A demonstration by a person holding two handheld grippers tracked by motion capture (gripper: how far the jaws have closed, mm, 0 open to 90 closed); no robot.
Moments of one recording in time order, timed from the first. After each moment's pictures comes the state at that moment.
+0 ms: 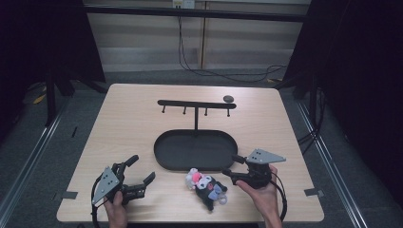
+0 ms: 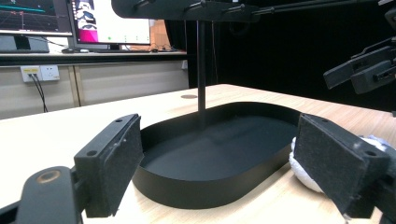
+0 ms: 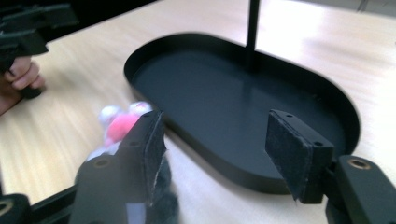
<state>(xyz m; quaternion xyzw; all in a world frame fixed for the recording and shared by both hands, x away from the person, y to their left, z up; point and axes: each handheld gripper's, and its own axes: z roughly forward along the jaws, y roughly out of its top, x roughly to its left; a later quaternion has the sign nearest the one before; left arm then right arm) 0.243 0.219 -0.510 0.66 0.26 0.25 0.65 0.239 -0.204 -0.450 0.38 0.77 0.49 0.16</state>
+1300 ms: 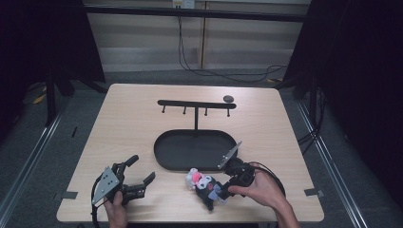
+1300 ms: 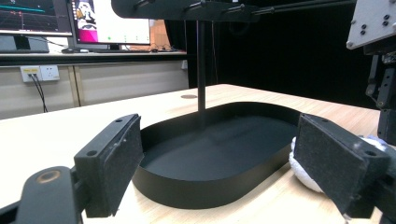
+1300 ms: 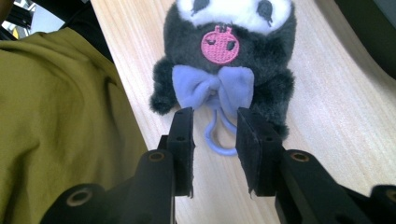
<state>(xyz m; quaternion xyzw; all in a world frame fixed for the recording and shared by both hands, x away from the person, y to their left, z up) 0.243 0.219 -0.510 0.66 0.26 0.25 0.65 0.265 -0.162 -0.444 0.29 0.93 0.20 -0.13</state>
